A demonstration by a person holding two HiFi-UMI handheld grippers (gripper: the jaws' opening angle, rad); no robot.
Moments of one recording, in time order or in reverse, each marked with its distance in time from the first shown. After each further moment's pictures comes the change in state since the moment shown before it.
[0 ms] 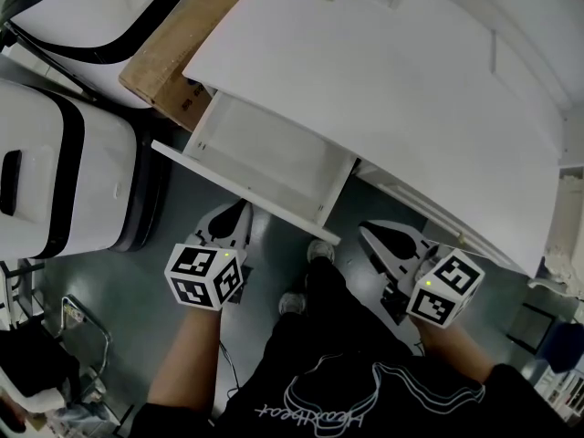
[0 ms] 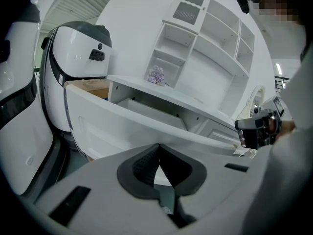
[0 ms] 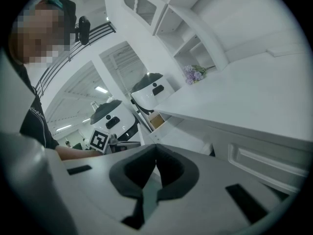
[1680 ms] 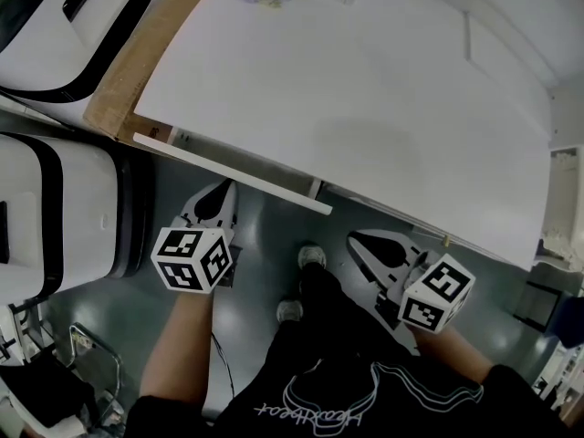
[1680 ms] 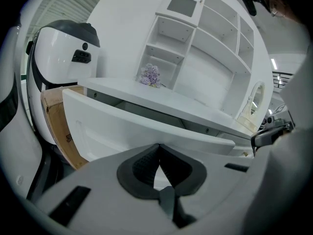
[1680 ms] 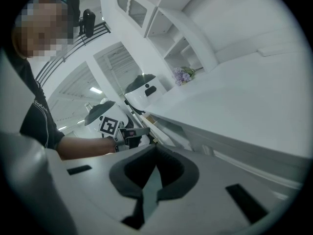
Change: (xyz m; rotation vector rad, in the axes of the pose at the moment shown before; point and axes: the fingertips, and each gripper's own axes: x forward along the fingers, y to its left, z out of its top) left arm 0.079 -0.009 0.056 0.062 -0.017 -0.022; right arm -0.019 -0.043 0.000 0.023 -0.002 -0.053
